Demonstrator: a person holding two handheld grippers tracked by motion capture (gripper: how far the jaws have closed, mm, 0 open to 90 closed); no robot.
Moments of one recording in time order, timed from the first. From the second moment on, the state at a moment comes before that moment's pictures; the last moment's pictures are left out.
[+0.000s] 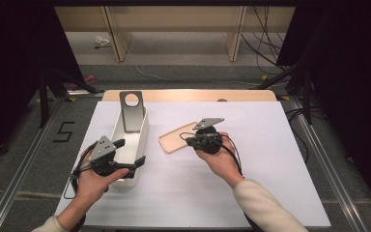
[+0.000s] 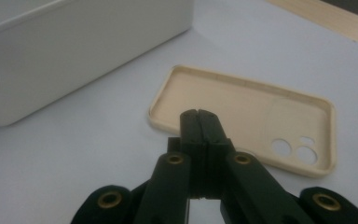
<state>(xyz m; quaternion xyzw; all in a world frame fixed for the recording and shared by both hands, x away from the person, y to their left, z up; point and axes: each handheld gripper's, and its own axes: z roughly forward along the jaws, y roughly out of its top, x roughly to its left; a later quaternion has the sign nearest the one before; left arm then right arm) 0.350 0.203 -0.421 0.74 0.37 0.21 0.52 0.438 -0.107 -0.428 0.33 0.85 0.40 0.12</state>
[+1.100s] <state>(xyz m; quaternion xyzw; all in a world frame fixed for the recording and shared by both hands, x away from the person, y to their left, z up) 0.350 0.203 -0.422 0.74 0.37 0.21 0.52 0.487 -0.058 -0.475 0.38 0.87 0.30 0.10</state>
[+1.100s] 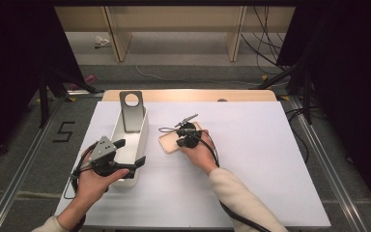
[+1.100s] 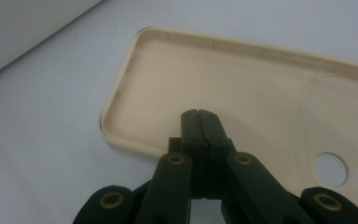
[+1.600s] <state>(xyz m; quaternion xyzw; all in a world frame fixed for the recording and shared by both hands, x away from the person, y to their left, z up) 0.350 0.203 -0.422 0.74 0.37 0.21 0.52 0.475 -0.076 -0.466 0.35 0.90 0.25 0.09</state>
